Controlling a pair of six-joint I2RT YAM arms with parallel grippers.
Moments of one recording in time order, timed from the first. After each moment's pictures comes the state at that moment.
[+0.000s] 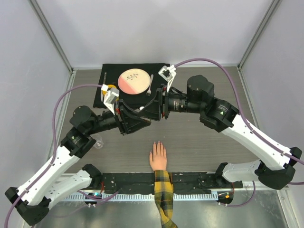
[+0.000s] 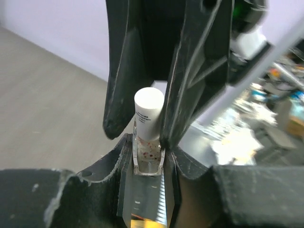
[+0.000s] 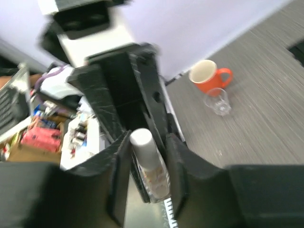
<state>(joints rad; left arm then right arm) -0.67 0.79 0.88 0.12 0.71 -0.63 0.90 1.24 1.47 -0.32 -0.50 0.54</state>
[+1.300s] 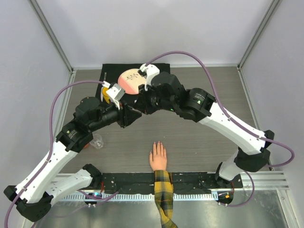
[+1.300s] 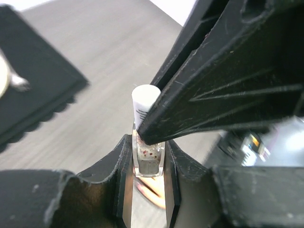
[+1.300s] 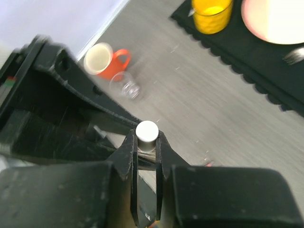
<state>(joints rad) -0.67 0.86 1.08 -0.41 0.29 -0.23 1.07 1.59 1.97 -0.86 0.16 0.42</state>
